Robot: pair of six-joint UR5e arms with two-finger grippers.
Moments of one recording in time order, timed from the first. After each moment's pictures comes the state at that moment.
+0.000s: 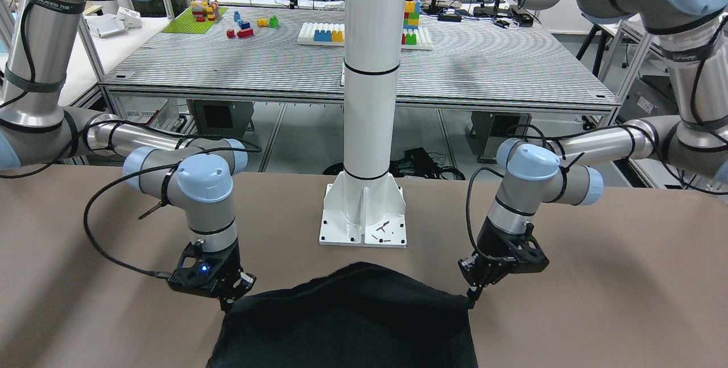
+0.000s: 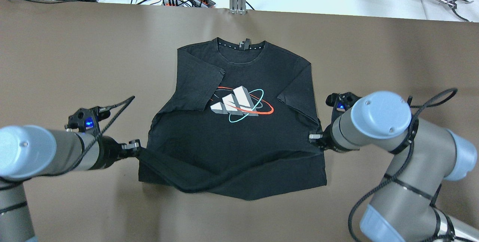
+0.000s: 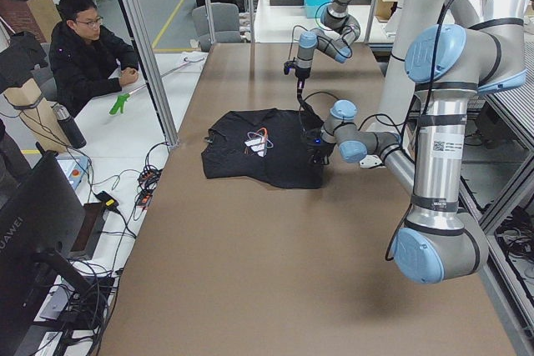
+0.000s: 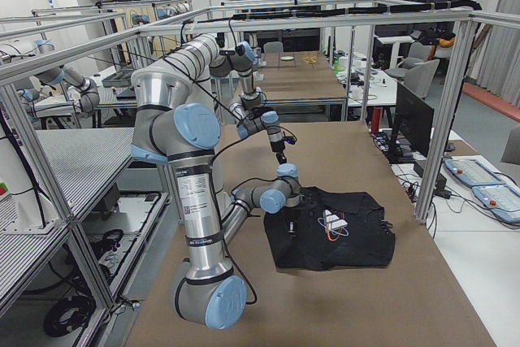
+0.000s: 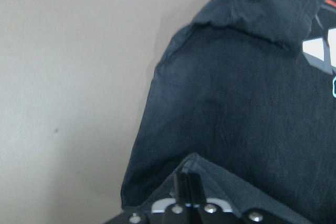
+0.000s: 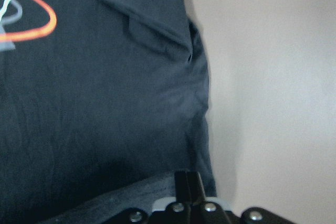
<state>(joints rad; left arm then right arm) -0.51 -1.73 -2.15 -1.85 -1.72 -1.60 0.64 -1.25 2.07 -1.67 1.87 1.26</state>
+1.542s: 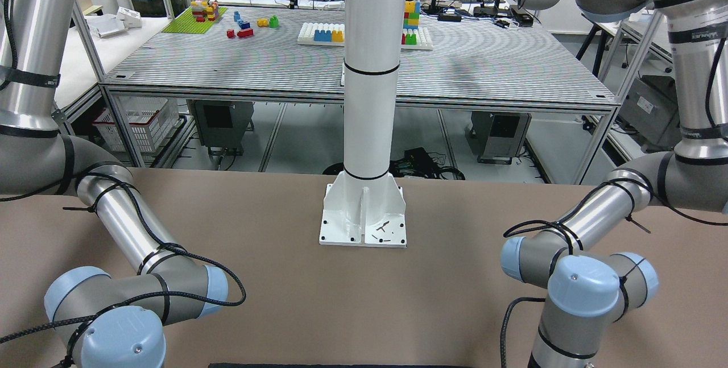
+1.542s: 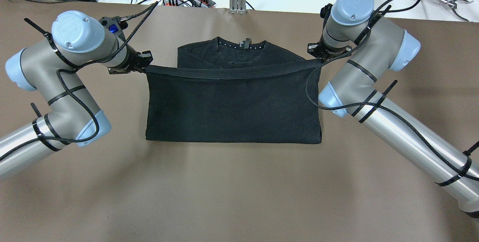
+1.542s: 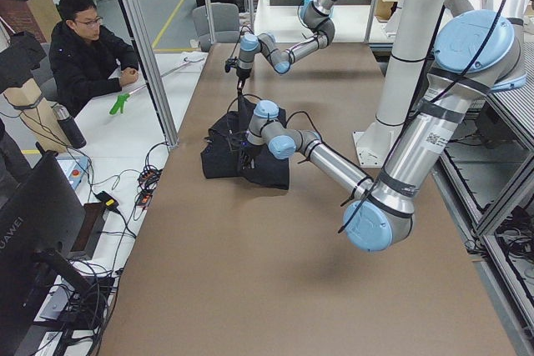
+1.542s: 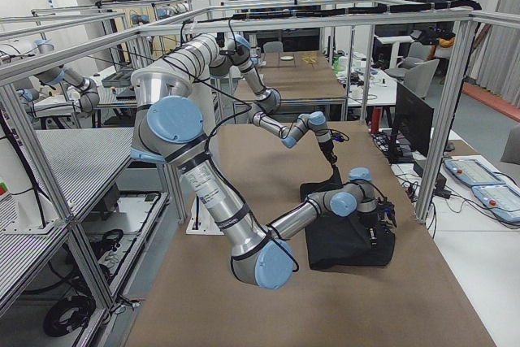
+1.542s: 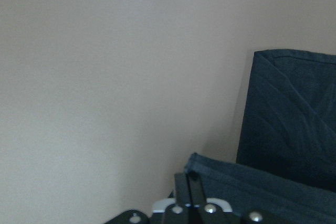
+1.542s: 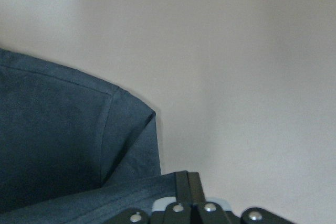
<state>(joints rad) -0.87 -2.12 -1.62 -1.83 -1.84 -1.38 0.94 -0.84 1.36 -1.46 1.86 0.98</state>
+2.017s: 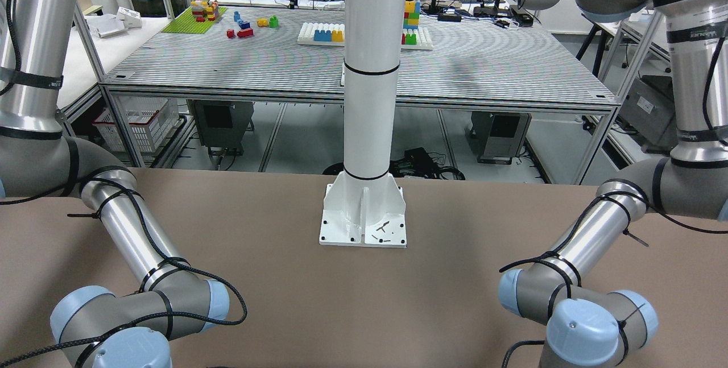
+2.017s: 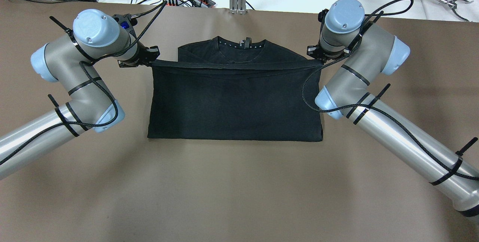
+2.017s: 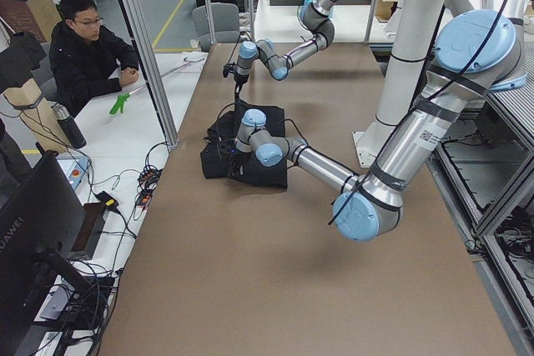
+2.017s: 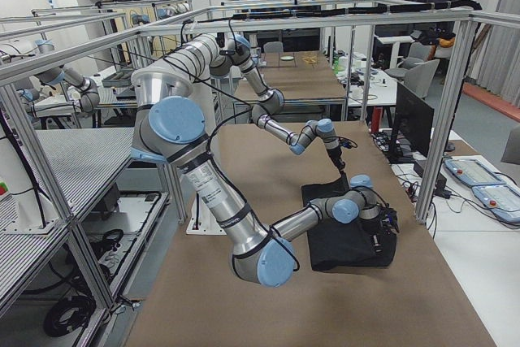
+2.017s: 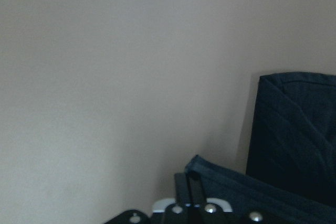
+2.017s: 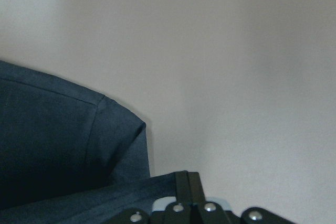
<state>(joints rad) -0.88 -2.20 -1.40 -1.96 -1.84 -1.37 0.92 -0.83 1.28 -1.39 1.80 0.98</state>
